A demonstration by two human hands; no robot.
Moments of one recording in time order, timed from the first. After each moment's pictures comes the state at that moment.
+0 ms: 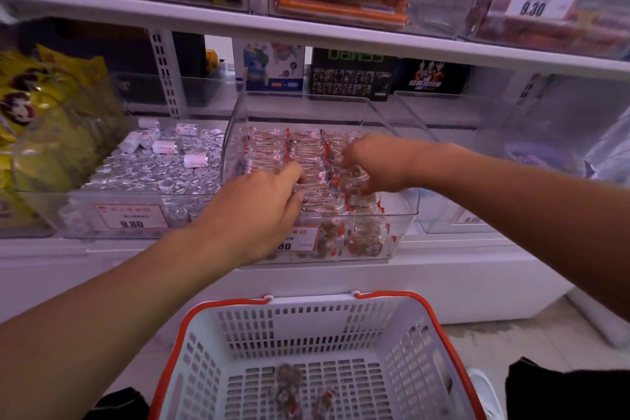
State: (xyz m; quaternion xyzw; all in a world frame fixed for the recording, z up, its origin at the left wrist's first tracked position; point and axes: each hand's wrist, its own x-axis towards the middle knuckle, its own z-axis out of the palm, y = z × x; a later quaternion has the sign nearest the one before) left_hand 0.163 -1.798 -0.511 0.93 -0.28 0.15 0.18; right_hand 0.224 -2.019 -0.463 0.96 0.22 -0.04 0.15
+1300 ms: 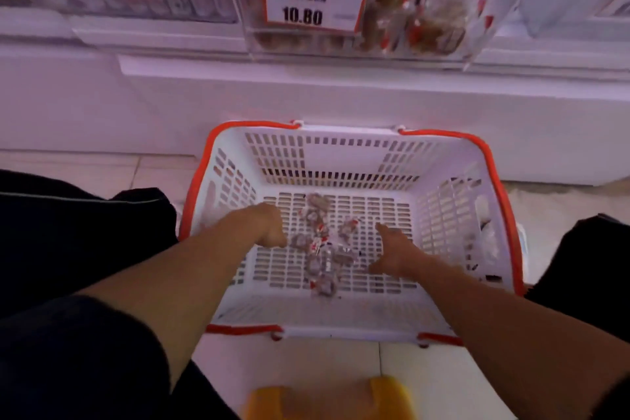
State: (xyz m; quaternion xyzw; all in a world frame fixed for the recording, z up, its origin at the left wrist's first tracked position) left_hand 0.081 -1.774 -0.799 0.86 -0.09 -0.49 -0.03; right_hand 0.025 -2.049 -0.883 0.90 -0.04 -0.40 -0.17
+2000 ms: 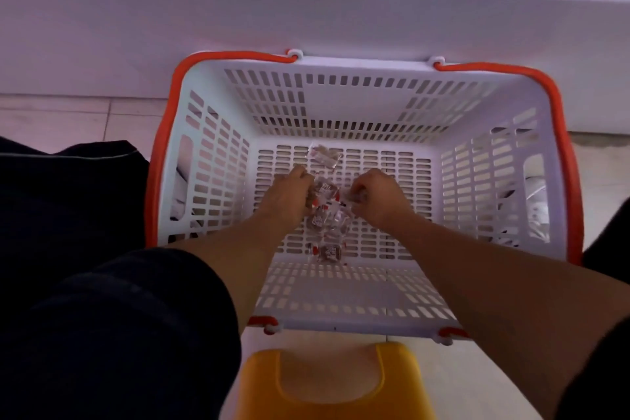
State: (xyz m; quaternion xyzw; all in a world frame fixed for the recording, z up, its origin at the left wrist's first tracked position) left_hand 0.052 -1.806 -0.927 0.94 -0.07 -0.27 0.18; right_hand 0.053 -2.010 -0.927 0.94 0.04 -0.24 -0.22
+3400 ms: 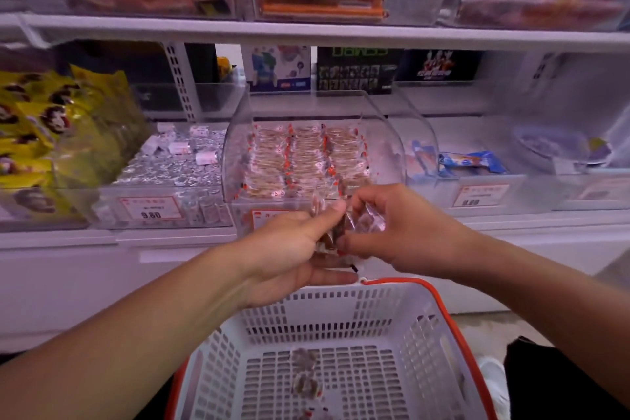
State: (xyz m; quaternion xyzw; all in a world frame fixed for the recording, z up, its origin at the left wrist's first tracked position) left_hand 0.092 -1.848 -0.509 0.58 -0.02 -0.33 0.75; right_hand 0.076 -2.017 -0.483 0.91 0.12 -0.02 -0.40
